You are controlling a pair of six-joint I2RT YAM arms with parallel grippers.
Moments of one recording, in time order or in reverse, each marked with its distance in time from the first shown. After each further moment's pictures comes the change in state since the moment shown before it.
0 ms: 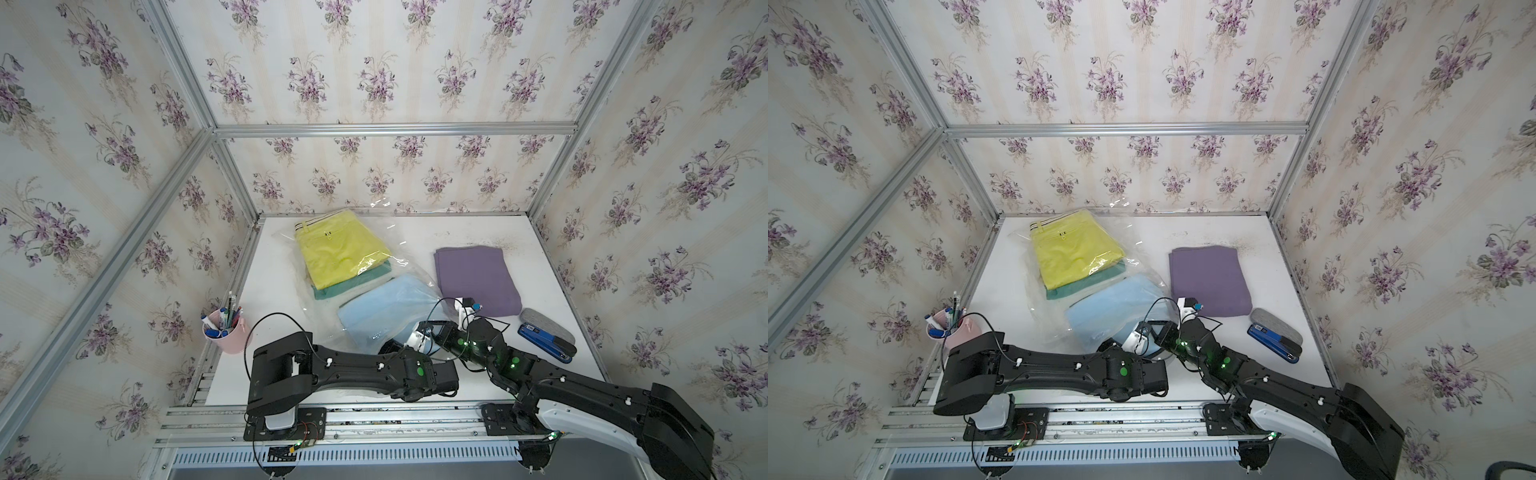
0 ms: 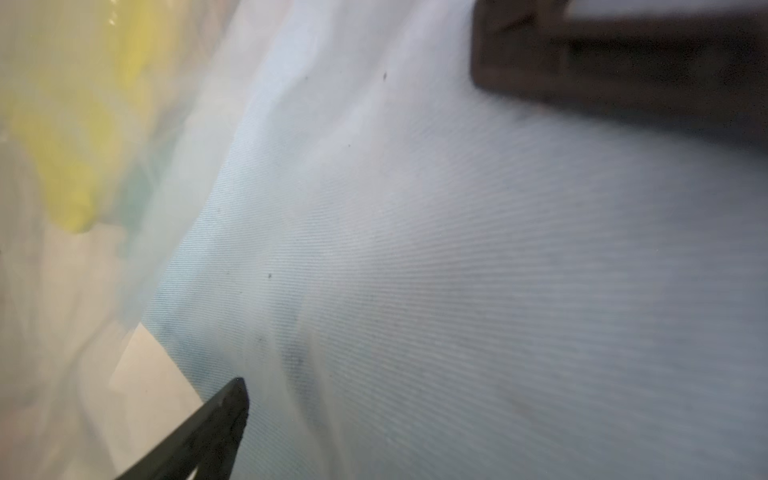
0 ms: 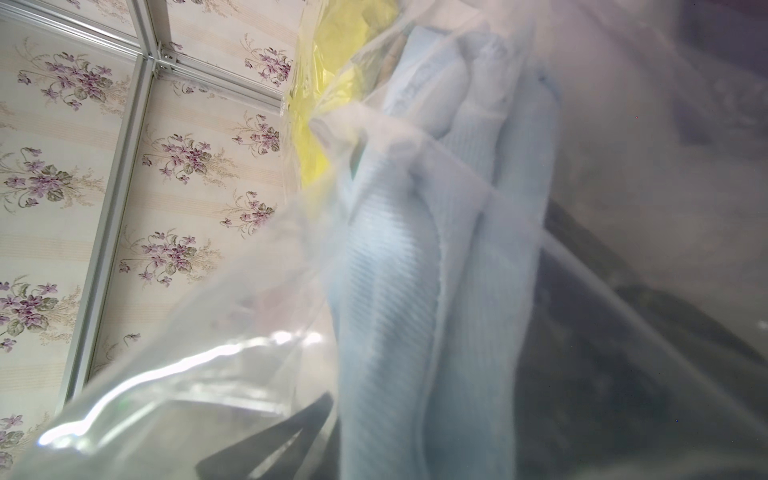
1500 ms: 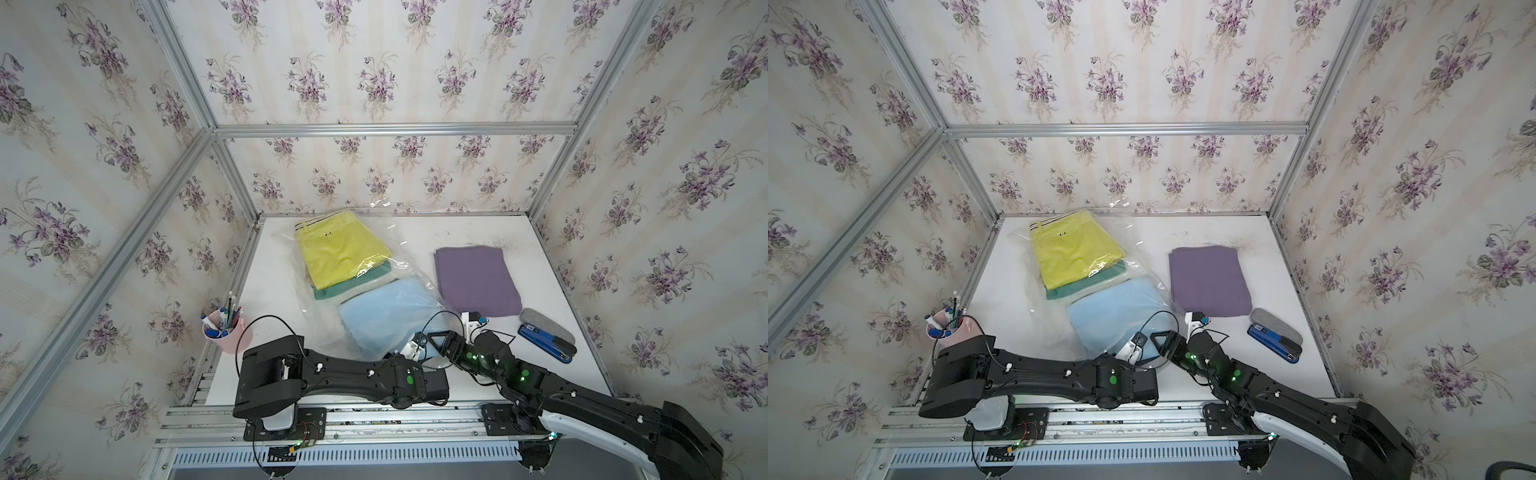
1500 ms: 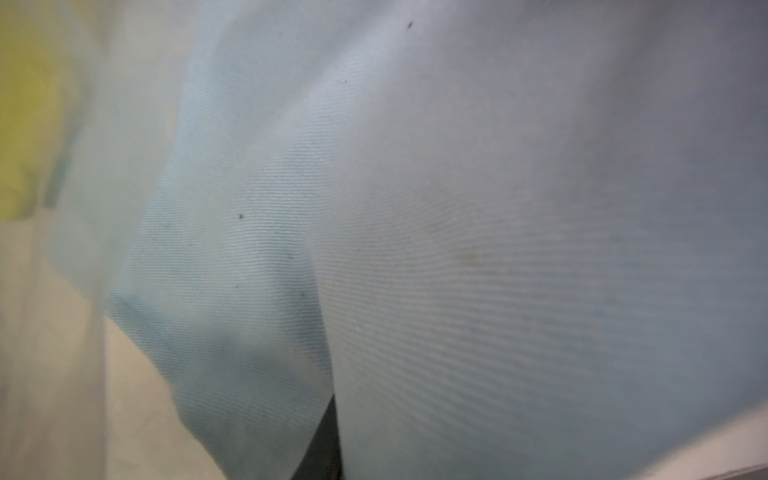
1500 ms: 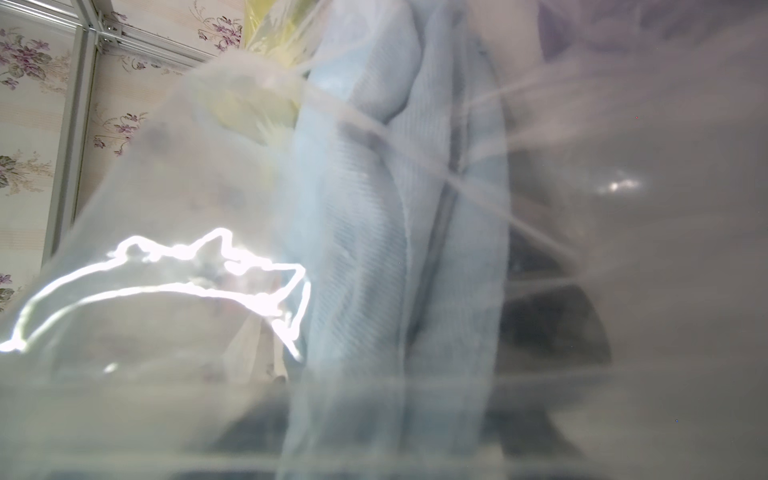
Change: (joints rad) left arm -0.032 -0.066 -0.097 0.048 0.105 0.067; right arm 0.001 -0.132 -0.147 -0.064 -0.037 0.033
